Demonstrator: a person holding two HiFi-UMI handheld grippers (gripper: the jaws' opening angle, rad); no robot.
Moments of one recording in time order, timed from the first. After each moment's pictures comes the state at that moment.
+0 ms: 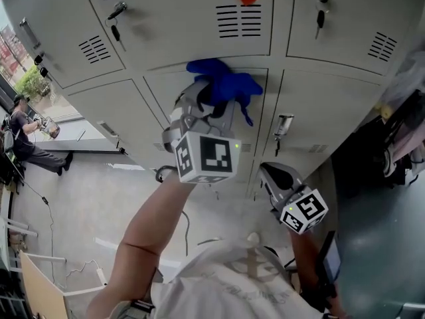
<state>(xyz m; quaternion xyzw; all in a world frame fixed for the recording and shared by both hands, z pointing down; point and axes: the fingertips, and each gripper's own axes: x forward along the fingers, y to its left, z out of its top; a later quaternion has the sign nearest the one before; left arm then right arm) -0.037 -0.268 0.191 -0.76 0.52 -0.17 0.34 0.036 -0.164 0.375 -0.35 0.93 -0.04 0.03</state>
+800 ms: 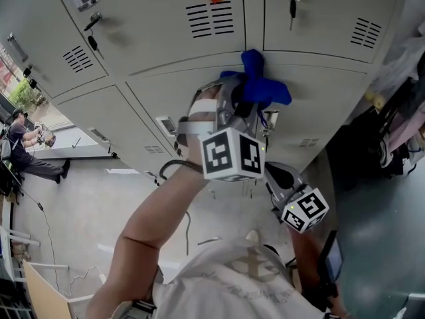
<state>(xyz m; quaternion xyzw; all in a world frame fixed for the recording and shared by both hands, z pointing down) 0.060 -0.264 0.206 -0.75 0.44 -0.26 0.42 0.072 -0.158 0.384 -0.38 0.92 -0.06 0.04</state>
